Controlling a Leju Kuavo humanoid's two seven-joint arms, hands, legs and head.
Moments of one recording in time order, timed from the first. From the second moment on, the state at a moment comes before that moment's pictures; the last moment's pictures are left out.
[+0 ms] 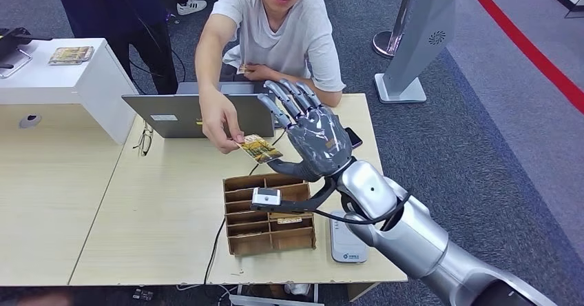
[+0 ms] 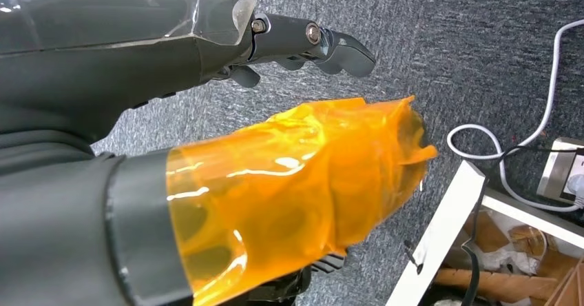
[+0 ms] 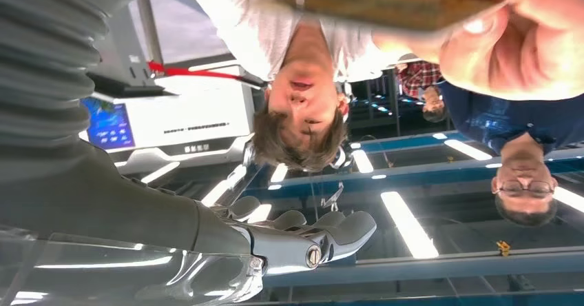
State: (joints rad) left arm -0.13 -0.14 0.01 -0.33 0.09 0.44 -0.02; right arm -0.53 -0.20 0.72 -1.54 1.13 -0.30 0.11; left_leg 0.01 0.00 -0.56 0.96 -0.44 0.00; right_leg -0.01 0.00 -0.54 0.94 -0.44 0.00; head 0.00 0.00
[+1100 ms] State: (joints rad) left arm -0.13 -0.14 0.01 -0.33 0.09 0.43 -0.02; right arm -0.52 -0.20 0.72 -1.50 1.12 -0.31 0.09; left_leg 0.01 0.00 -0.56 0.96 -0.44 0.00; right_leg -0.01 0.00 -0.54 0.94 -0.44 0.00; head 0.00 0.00
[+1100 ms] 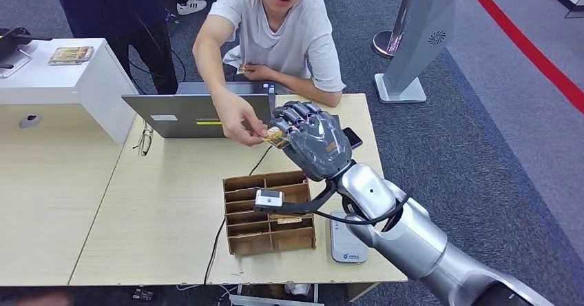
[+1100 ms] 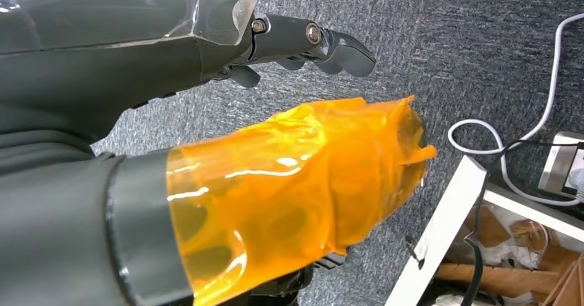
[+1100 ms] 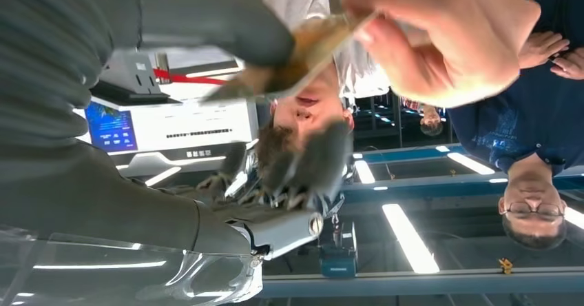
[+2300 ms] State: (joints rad) left arm -0.10 -0.15 0.07 -0.33 0.11 0.42 -0.07; right arm -0.48 -0.19 0.70 -1.61 0.67 -0.19 -0.08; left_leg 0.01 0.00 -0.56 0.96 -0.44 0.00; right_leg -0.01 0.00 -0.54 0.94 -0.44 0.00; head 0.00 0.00
